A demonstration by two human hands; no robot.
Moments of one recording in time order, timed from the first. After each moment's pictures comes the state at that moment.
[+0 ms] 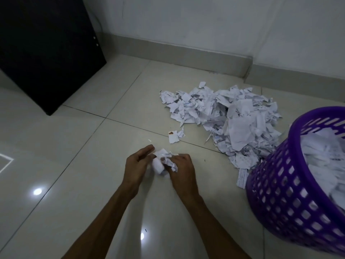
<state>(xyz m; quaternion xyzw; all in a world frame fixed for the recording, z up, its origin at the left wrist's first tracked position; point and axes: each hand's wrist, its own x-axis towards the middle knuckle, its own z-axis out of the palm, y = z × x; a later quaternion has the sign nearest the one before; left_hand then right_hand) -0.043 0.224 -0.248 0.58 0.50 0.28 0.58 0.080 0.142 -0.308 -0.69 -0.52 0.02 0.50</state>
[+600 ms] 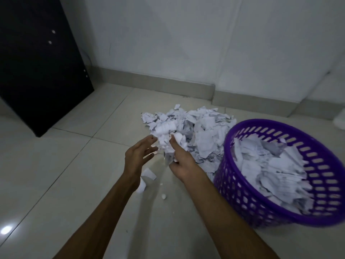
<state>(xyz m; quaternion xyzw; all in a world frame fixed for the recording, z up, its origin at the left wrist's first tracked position) 0.012 0.168 -0.126 0.49 0.41 0.35 0.69 0.121 0.108 -0.126 -0.49 0.07 0.52 0.70</state>
